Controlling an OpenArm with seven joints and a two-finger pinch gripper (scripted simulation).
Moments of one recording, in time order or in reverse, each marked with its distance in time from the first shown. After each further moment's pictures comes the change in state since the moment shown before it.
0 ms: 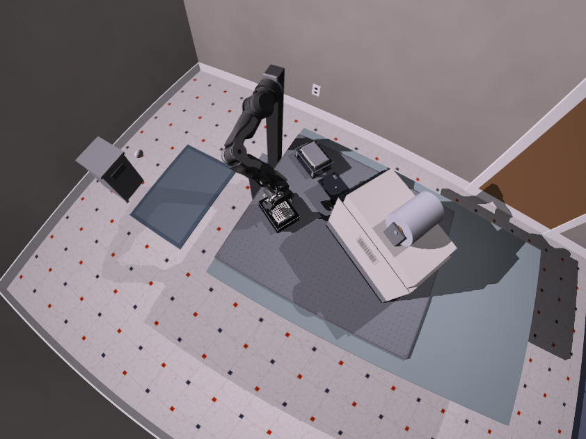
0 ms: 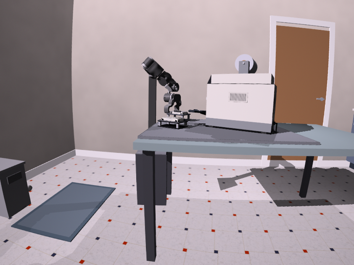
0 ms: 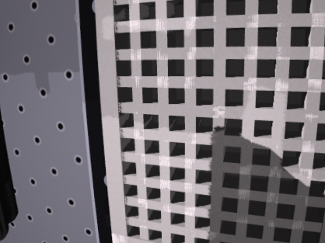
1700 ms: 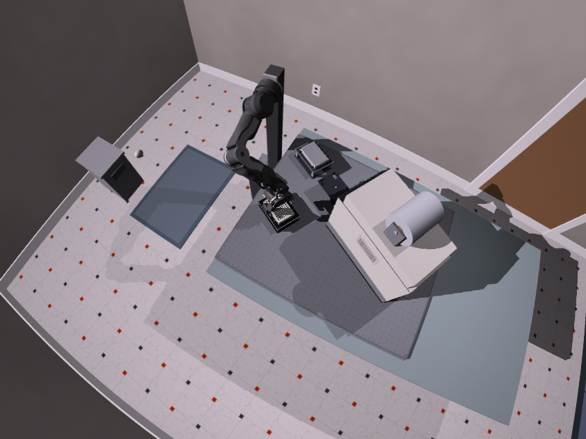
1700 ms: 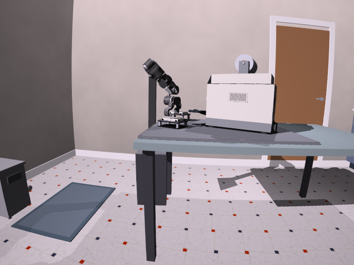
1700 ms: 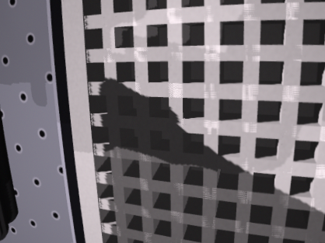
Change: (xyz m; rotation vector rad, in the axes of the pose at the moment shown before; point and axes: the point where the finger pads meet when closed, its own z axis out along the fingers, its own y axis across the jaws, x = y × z) arm 0.000 0.000 0.018 0.001 -0.001 0.000
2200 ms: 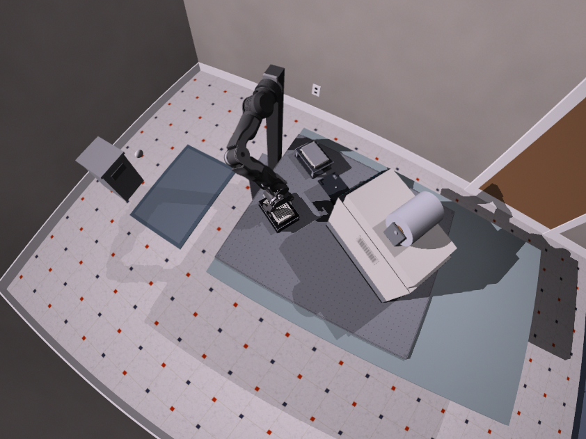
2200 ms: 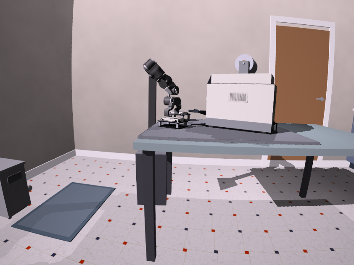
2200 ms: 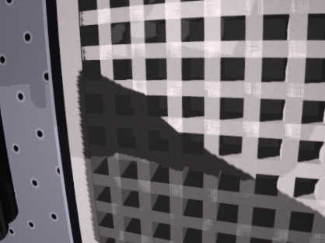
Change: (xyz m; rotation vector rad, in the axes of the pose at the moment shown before) arm -0.001 0.000 0.003 0.000 -0.002 0.002
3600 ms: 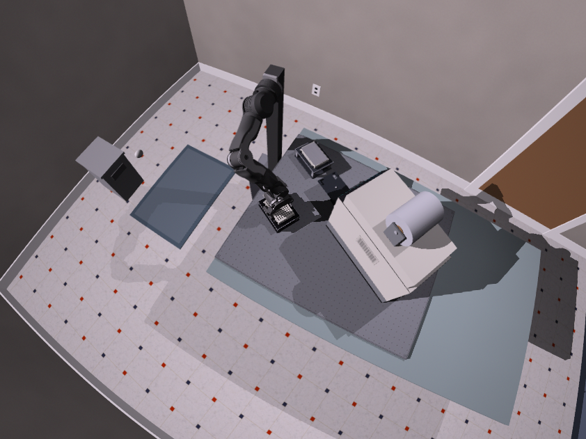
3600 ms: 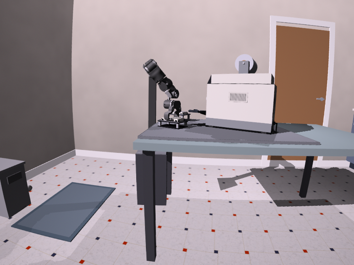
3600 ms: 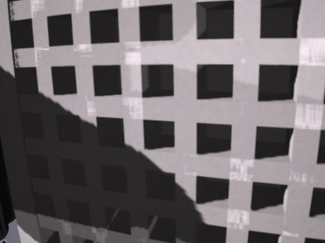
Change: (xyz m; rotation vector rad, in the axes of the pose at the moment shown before) arm 0.000 0.001 0.022 -0.003 0.001 -0.002
